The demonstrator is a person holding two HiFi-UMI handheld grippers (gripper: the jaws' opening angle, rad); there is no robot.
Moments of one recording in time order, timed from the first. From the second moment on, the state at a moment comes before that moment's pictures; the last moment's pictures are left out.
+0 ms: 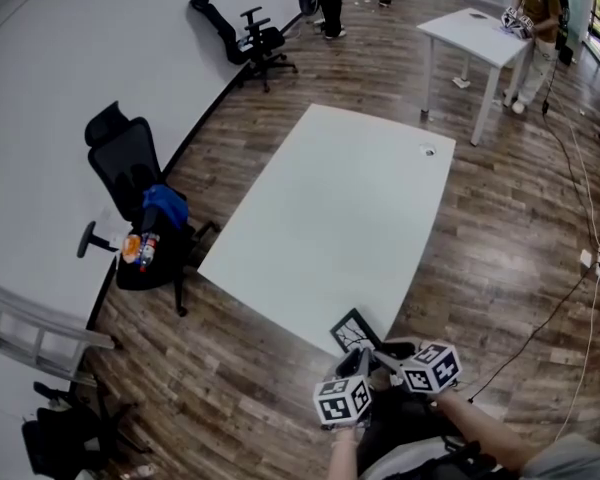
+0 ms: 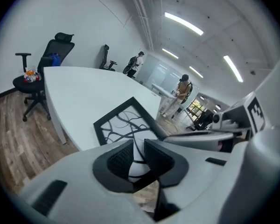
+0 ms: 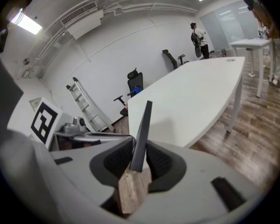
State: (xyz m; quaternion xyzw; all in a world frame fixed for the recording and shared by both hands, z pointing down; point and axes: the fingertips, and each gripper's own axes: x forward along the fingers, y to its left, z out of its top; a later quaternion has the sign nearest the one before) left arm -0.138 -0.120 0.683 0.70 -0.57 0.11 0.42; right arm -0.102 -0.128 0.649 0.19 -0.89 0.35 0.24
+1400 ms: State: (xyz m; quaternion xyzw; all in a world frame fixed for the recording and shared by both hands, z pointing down) left arm -0.147 -0.142 0.628 0.64 -0.59 0.11 0.48; right arm -0.120 -0.112 0.622 0.26 -0.91 -0.09 0.31
